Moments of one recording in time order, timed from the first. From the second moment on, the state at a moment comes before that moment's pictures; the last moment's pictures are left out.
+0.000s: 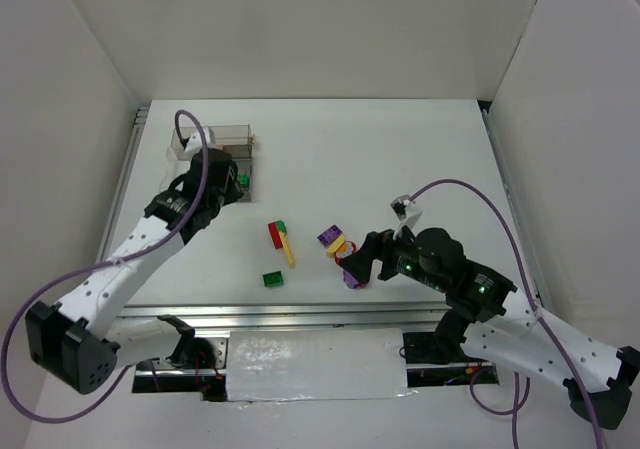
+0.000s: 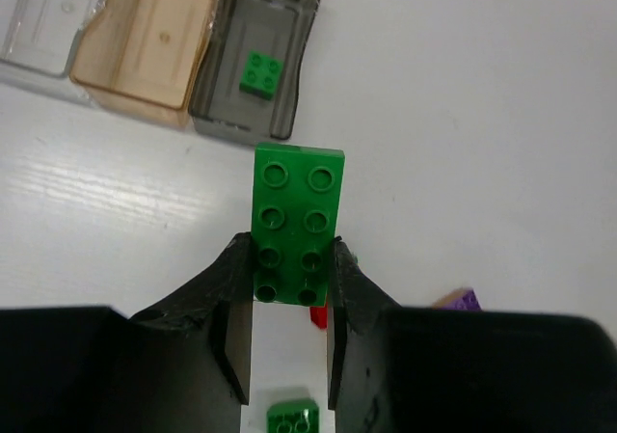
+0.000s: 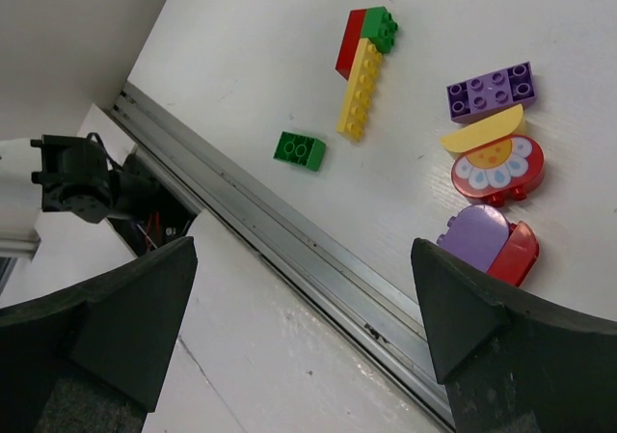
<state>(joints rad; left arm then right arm) -0.48 1.11 1.05 -0.56 -0.44 -0.68 0.89 0.59 0.63 -0.38 0.02 0.62</state>
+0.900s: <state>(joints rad) -0.24 1.72 1.31 -0.38 -0.34 -0.51 0.89 0.68 0.63 -0.36 -0.02 0.62</state>
